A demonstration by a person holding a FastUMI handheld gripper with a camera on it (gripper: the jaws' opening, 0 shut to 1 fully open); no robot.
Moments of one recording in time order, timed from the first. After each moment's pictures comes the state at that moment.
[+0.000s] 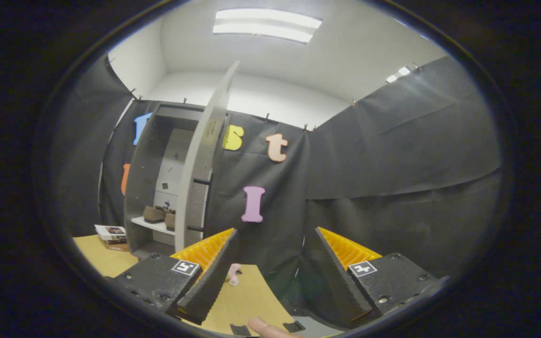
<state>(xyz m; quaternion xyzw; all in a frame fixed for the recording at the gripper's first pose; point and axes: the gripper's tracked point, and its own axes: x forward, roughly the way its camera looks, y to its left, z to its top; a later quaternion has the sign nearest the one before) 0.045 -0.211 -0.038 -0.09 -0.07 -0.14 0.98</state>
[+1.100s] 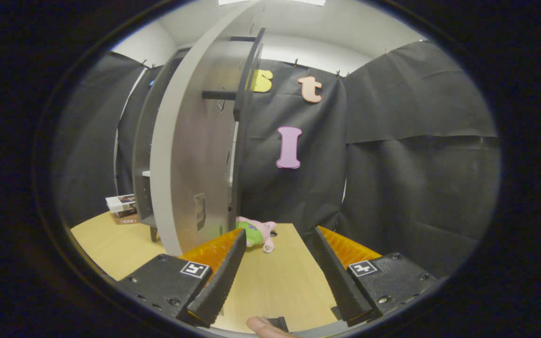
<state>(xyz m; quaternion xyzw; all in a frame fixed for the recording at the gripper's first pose) 0.159 -0.149 -0.212 -0.05 0.09 -0.06 0.99</state>
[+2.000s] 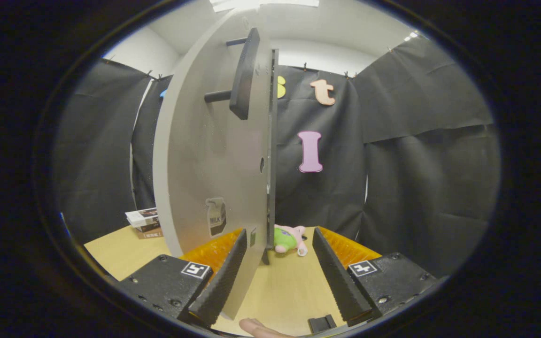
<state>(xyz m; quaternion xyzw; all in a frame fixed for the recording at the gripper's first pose) 0.165 -0.051 -0.222 -0.02 0.07 -0.01 1.00</state>
